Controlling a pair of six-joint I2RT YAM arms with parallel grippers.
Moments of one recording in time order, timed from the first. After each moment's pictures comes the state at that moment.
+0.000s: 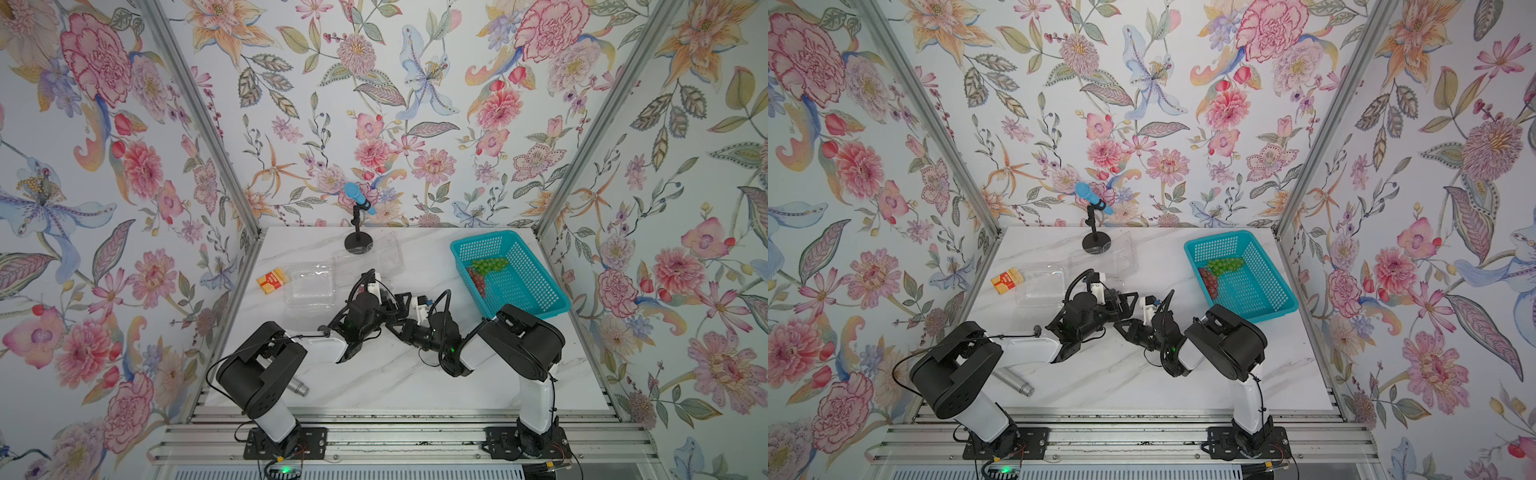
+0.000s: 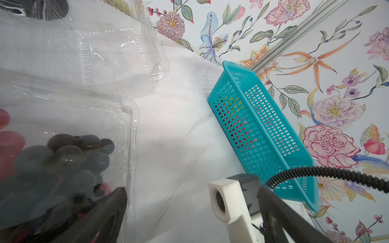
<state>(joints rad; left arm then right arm) -0.69 1.64 0.67 0.64 -0.04 -0.73 0.77 1.98 0.59 1.13 -0.34 1.10</state>
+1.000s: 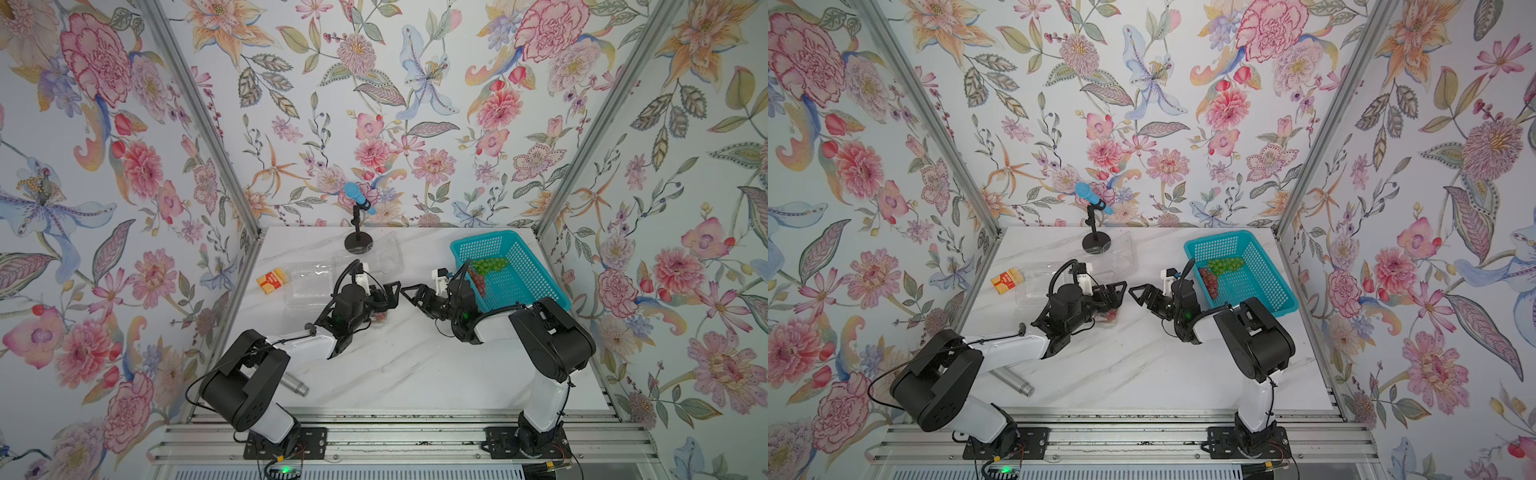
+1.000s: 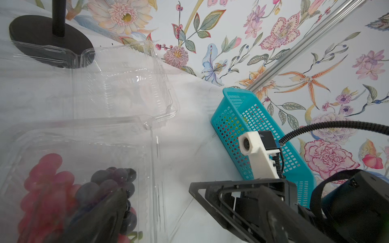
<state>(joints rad) -0.61 1.57 0.68 0.62 0.00 -0.67 0.51 1.88 0.77 0.75 -0.46 0.99</state>
